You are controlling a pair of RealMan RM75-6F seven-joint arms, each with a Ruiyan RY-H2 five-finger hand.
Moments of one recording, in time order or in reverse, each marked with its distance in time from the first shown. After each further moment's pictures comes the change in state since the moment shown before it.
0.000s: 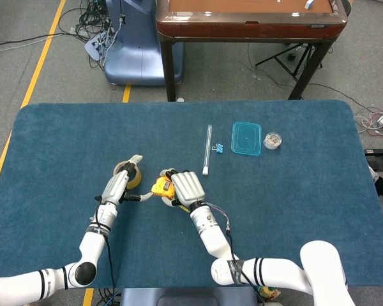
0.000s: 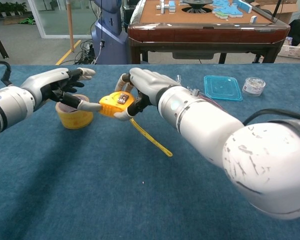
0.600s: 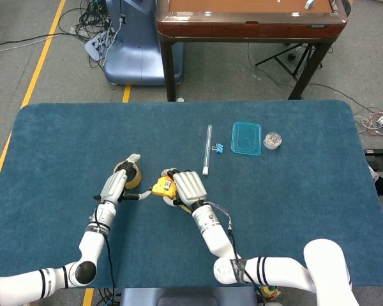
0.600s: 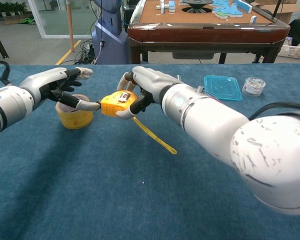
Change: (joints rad) left arm -0.002 -0.003 0.000 0.013 -0.009 0.012 0.021; right arm -0.001 0.035 -0.006 -0.035 0.022 0.001 0.016
